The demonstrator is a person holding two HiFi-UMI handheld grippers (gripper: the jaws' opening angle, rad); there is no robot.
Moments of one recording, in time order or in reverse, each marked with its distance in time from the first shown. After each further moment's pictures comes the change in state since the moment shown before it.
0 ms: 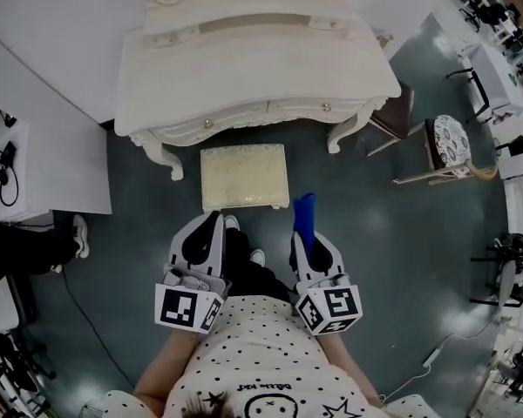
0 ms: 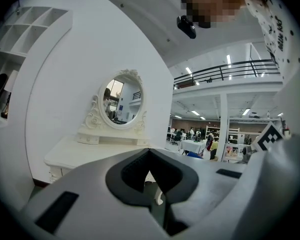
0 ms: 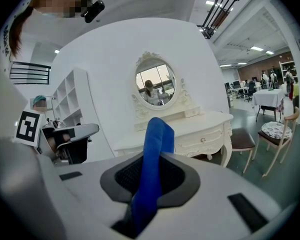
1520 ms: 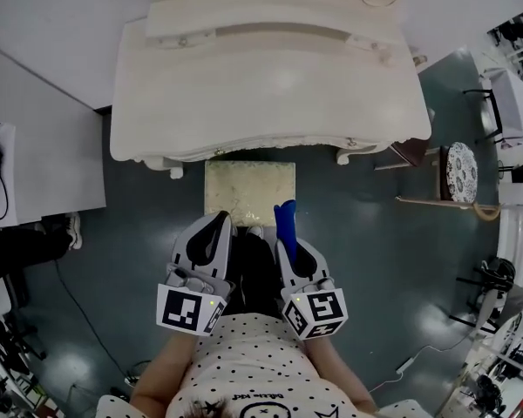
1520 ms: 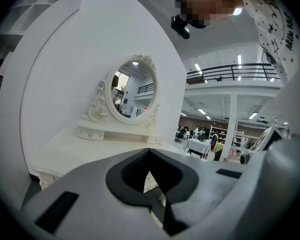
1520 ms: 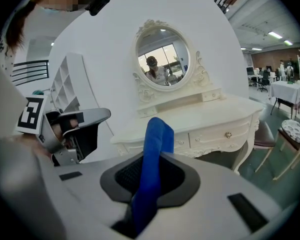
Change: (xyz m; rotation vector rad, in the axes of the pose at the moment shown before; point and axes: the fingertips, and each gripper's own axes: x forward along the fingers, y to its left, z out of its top) left arm 0.117 0.096 0.003 -0.071 0.062 0.028; right arm 0.154 0.015 0.014 -0.018 0.209 0.090
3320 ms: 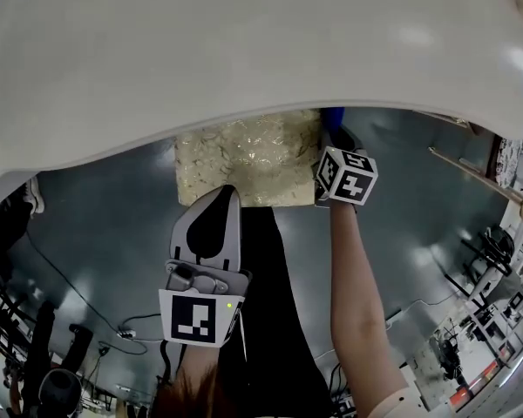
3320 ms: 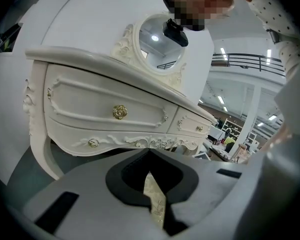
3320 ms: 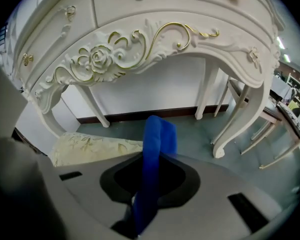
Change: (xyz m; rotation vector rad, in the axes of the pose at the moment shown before) left arm 0.119 0.087 -0.273 -0.182 0.240 0.145; right arm 0.319 -0.304 -0.227 -0.012 0.353 -0.312
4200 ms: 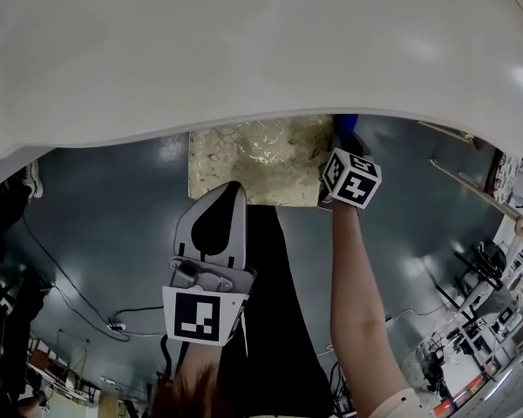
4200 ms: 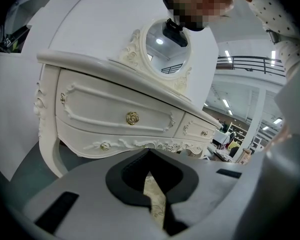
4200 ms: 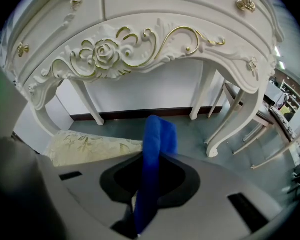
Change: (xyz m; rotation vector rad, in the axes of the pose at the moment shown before) left arm -0.014 0.020 0.009 -0.035 -0.034 0.044; right arm -0.001 0.005 0.001 -0.016 0.012 -0.089
